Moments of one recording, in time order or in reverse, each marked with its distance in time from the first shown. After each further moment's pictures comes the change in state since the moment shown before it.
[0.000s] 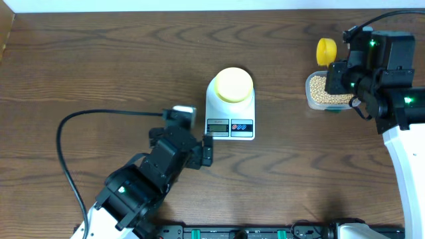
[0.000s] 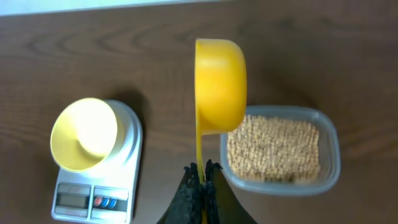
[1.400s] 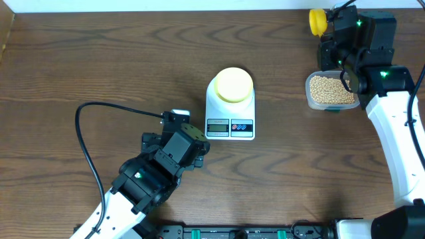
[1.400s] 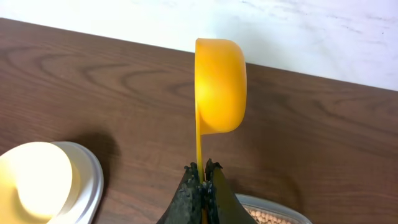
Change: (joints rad) left arm 0.000 0.106 0.000 -0.116 -0.140 -0.013; right arm 0.000 0.192 0.000 0.330 -0.002 -0.200
